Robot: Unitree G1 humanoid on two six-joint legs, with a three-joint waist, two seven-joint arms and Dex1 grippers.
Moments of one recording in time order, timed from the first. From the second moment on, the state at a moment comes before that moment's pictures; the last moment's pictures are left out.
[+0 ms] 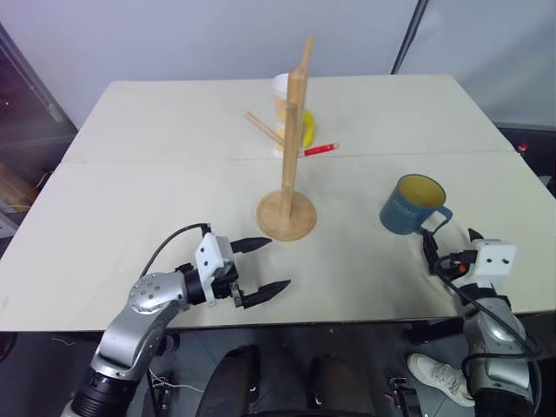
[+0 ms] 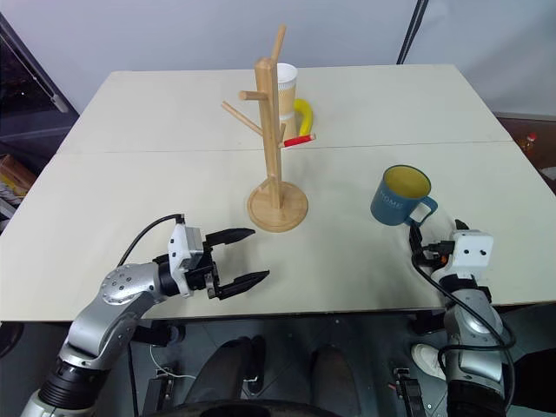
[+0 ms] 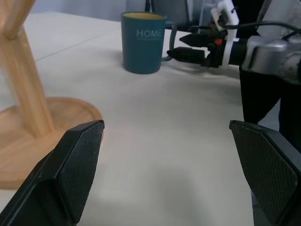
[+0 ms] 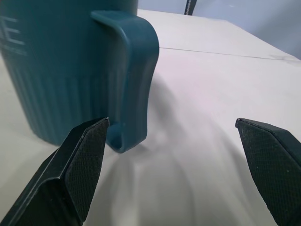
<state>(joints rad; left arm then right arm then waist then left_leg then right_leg) -0.03 0.47 -0.15 -0.39 -0.42 0.23 -0.89 0.04 -0.36 -0.38 0.12 0.24 -0.15 0.27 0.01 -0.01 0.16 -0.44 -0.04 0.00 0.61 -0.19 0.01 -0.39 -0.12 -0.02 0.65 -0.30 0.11</state>
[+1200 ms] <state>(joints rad) -0.09 0.45 -0.15 -0.45 -0.44 0.29 -0.83 0.01 -0.46 -0.20 -0.04 0.14 -0.10 0.37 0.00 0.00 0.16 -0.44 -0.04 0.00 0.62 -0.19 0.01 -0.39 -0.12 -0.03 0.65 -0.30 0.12</state>
